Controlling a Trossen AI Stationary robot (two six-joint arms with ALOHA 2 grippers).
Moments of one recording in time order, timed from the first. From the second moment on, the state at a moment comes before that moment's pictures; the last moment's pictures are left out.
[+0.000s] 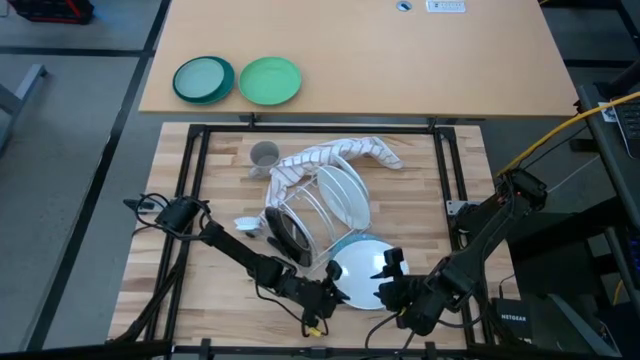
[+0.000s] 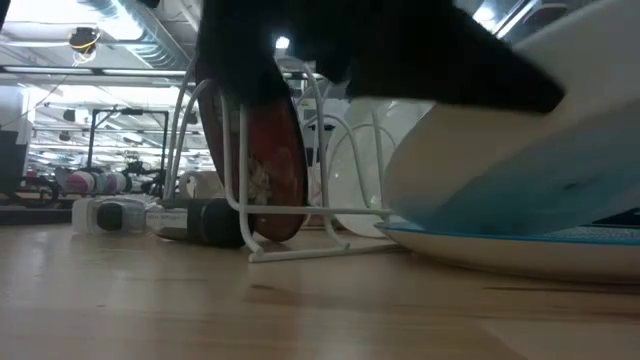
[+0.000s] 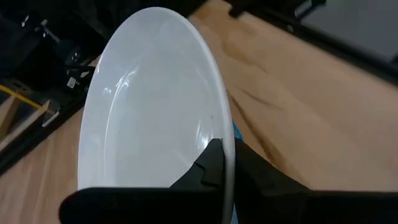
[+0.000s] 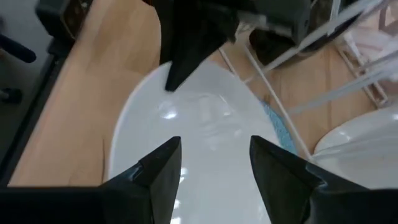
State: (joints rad) left arm -0.50 2.12 1.35 0.28 -0.34 0.42; right arm 0.84 1.59 1.26 -0.77 0.55 0.43
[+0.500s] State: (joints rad) left arm -0.50 2.12 1.51 0.28 -0.35 0.14; right arm 0.84 1.58 1.73 -1.25 0.75 0.20
